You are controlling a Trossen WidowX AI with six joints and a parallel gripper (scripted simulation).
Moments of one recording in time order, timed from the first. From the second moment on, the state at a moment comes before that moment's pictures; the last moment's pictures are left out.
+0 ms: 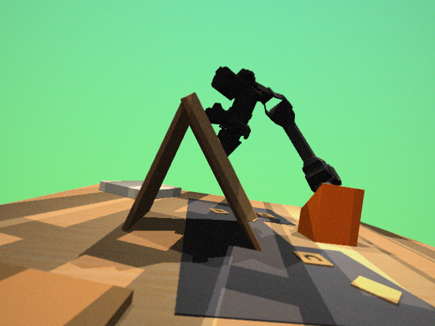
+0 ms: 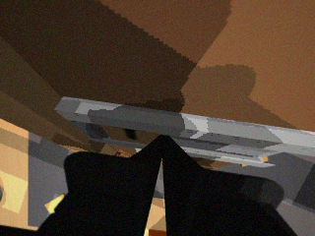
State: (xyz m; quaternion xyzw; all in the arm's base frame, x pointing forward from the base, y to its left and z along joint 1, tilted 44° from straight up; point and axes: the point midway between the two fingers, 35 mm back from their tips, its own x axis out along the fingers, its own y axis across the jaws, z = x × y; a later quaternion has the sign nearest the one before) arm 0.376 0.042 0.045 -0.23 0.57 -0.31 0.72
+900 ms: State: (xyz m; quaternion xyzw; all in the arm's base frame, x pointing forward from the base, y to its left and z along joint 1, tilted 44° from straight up) arm 0.376 0.046 0.040 -0.23 0.58 -0.31 0.72
